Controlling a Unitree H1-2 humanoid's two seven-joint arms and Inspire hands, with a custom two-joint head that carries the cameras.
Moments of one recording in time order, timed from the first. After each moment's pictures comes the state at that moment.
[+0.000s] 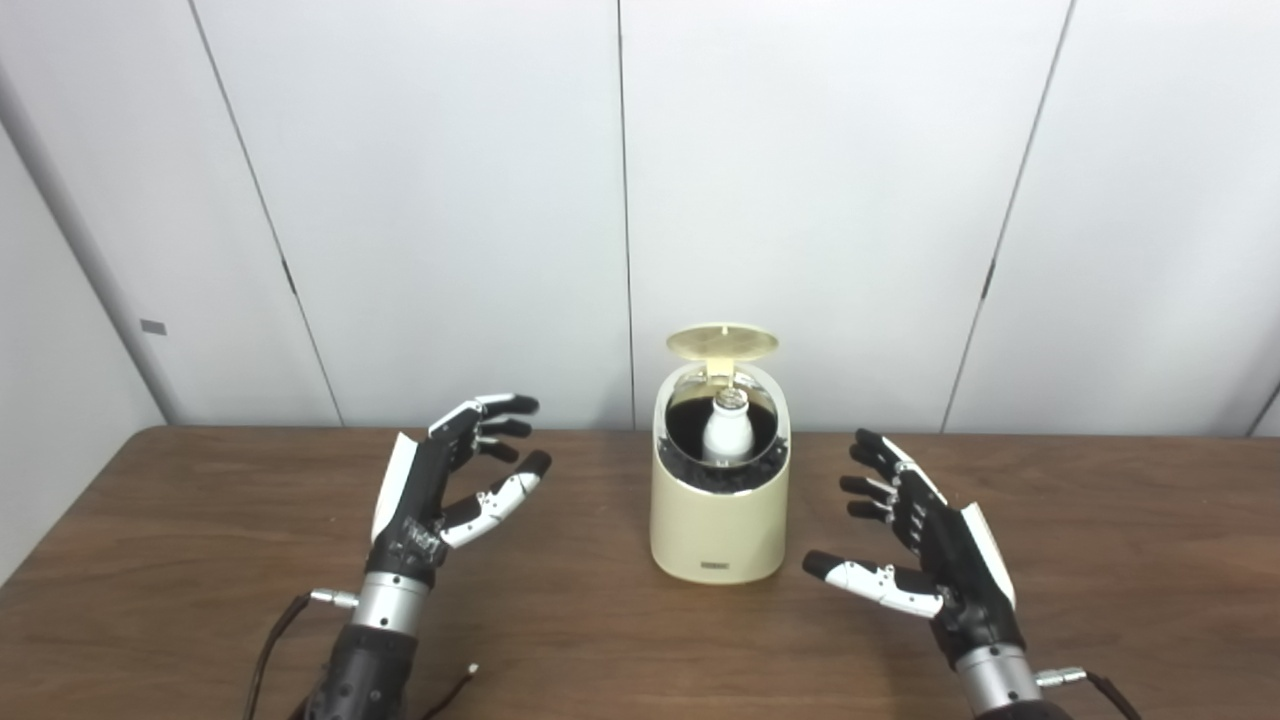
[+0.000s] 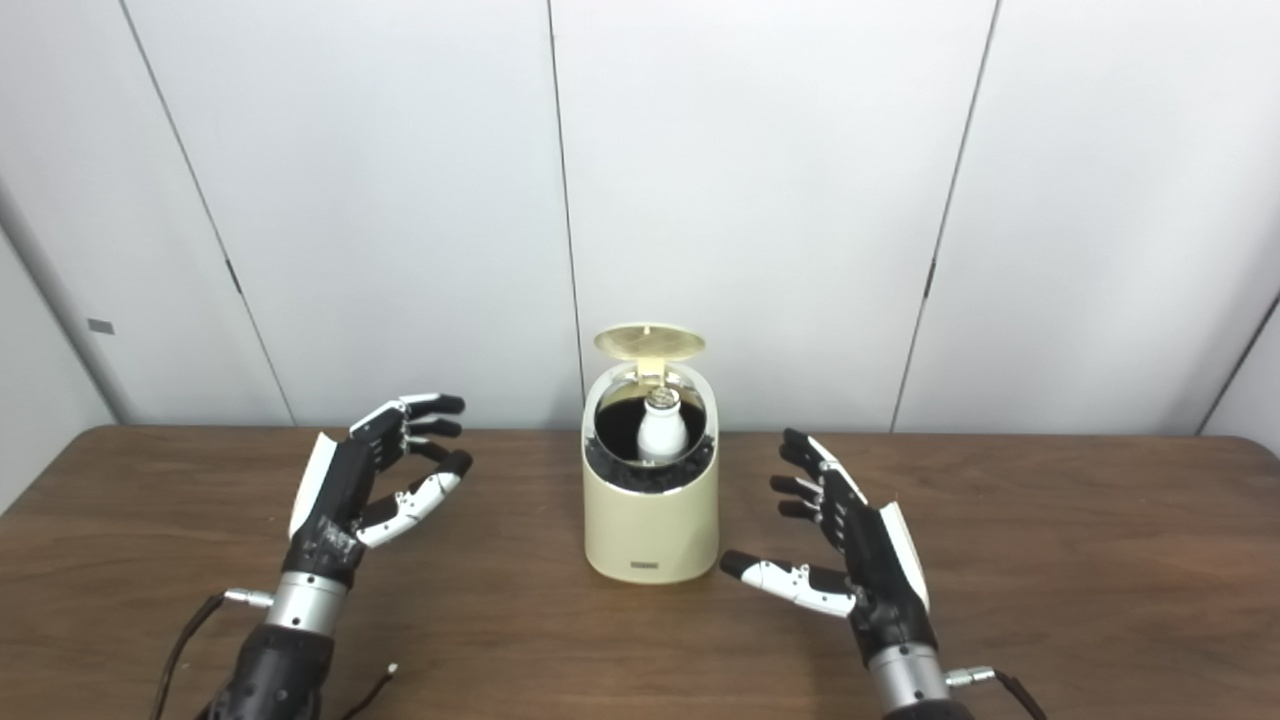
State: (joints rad) left arm -0.36 0.29 -0.12 0.20 0.01 -0.25 0.10; right arm -0.25 -0.09 0.01 0.04 -0.13 -0.08 -0.04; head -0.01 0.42
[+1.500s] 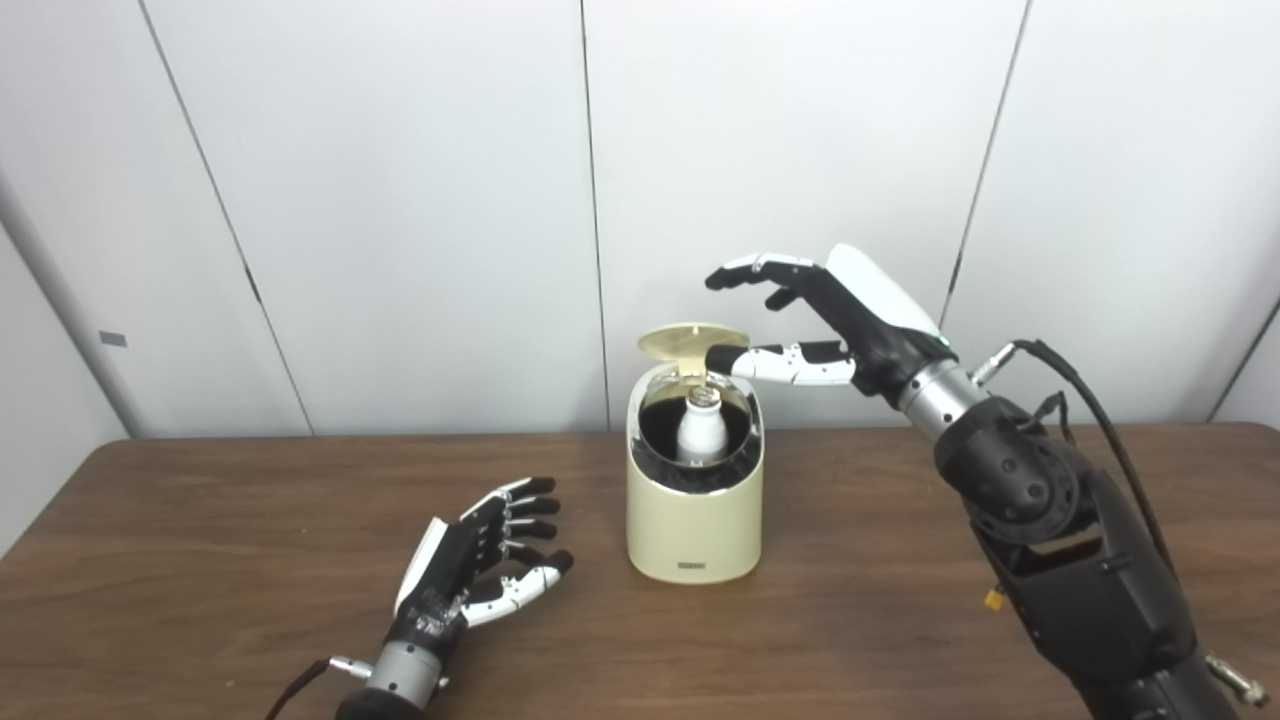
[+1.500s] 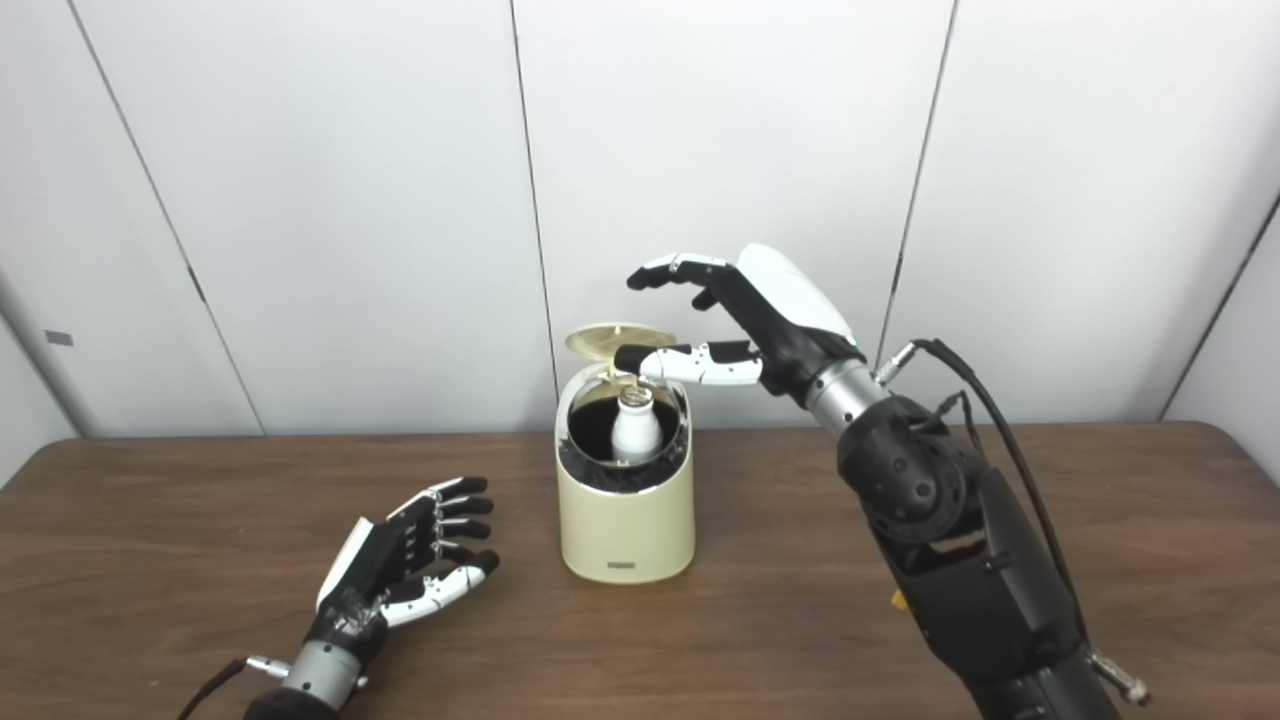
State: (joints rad) left arm -0.30 0.18 -0.04 0.27 0.04 -0.17 -0.09; right arm -0.75 -0.32 0.22 -0.04 -0.49 0.15 0.27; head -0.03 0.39
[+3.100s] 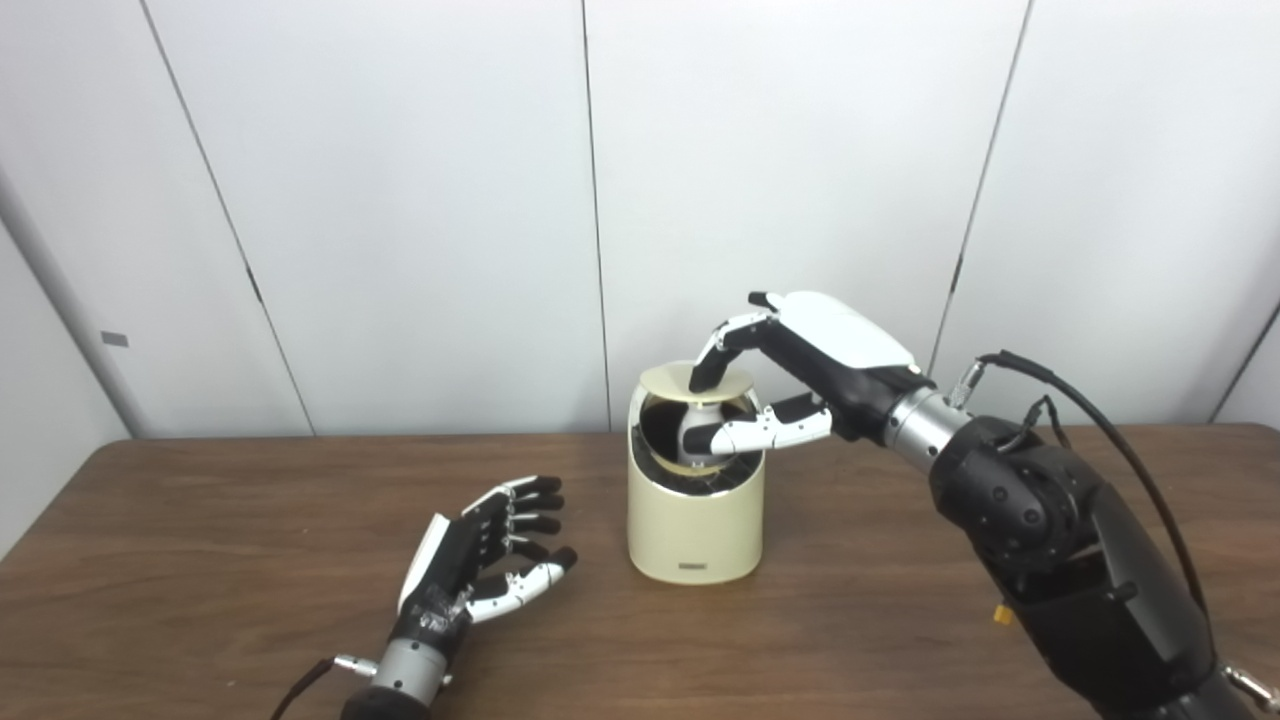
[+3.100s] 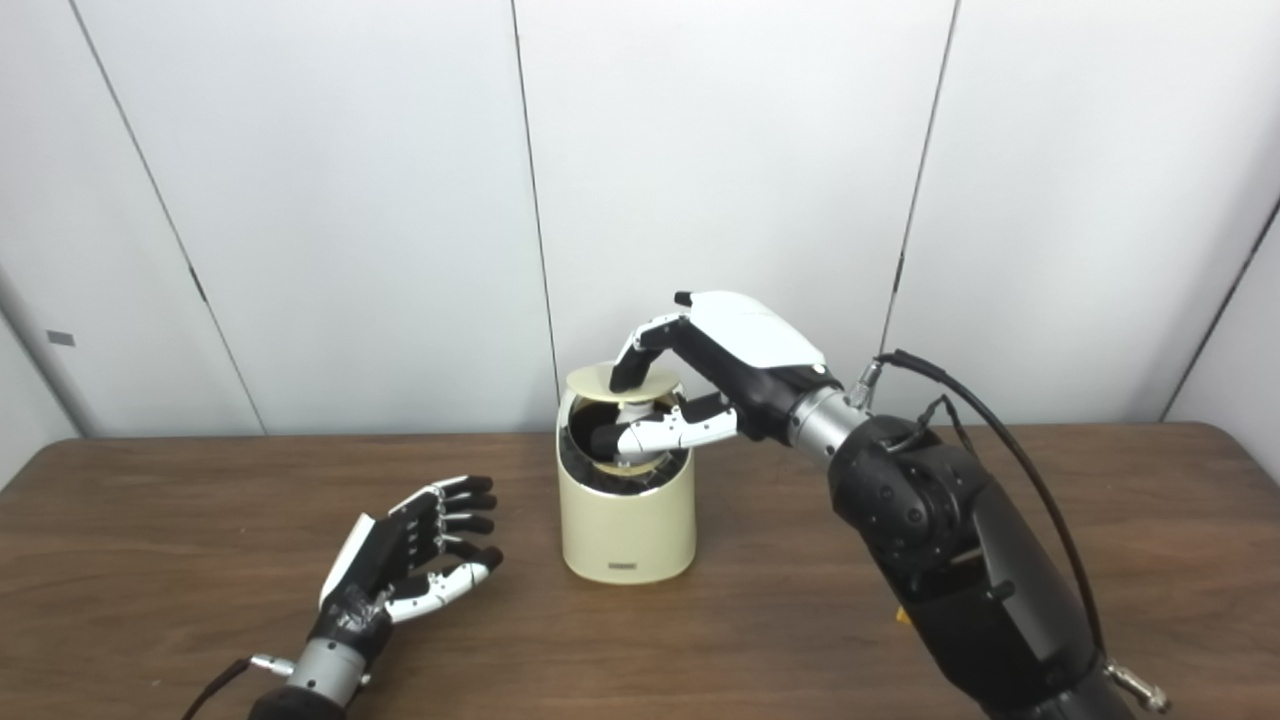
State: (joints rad) left arm -0.30 0.15 -0.01 0.25 0.04 -0.17 -0.09; right arm -0.72 -0.37 0.30 -0.15 -0.60 0.16 0.43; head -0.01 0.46
